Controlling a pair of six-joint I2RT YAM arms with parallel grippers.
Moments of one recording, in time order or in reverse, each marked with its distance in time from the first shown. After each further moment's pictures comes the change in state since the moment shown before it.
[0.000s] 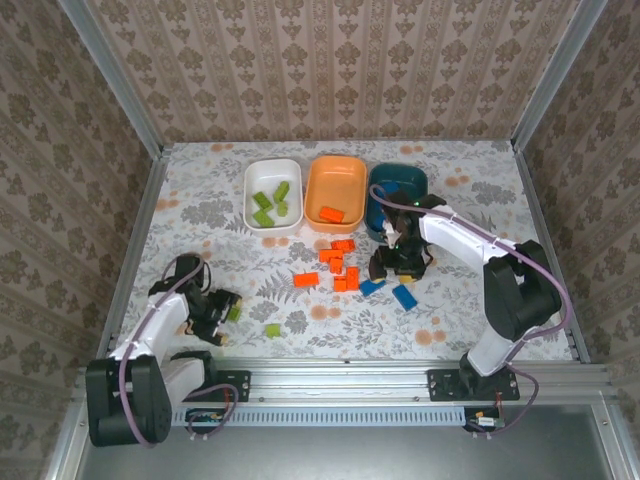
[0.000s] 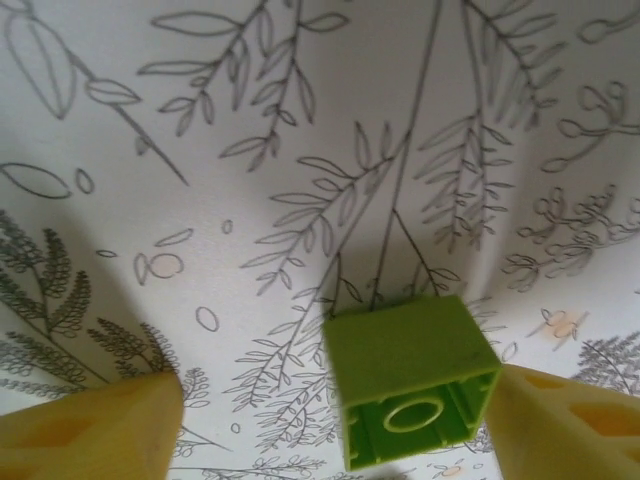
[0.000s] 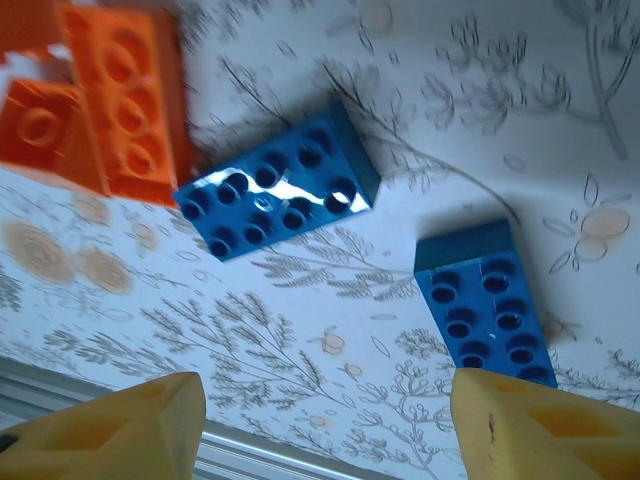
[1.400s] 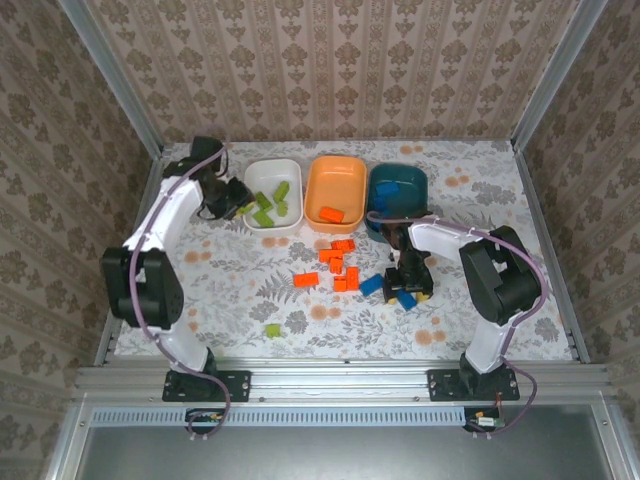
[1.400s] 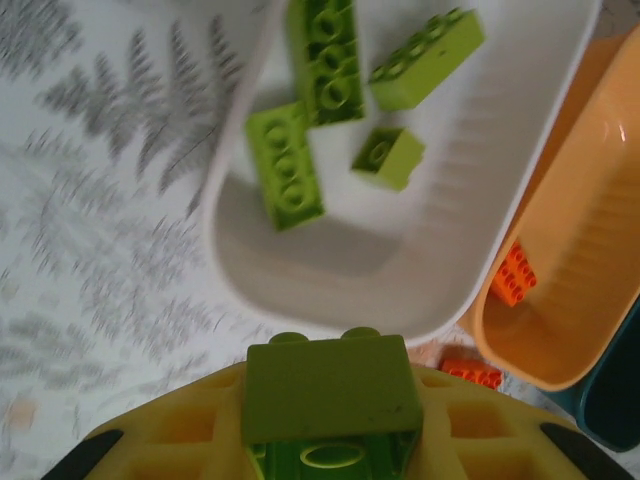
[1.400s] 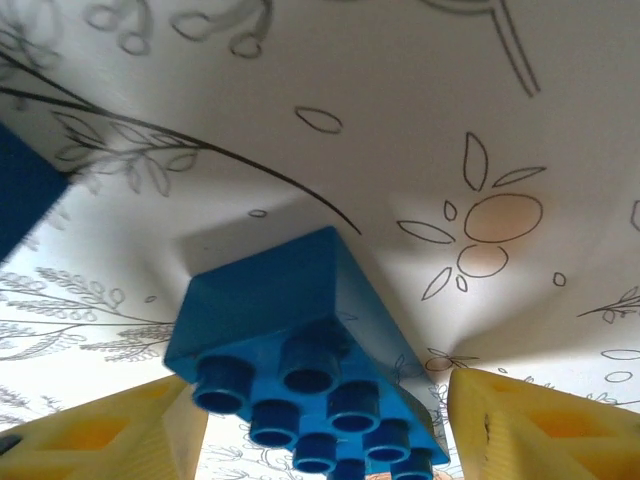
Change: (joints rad) left arm -0.168 0.680 1.087 -0.091 -0.041 0.456; right arm 0.000 0.133 -0.109 0.002 0.164 -0.010
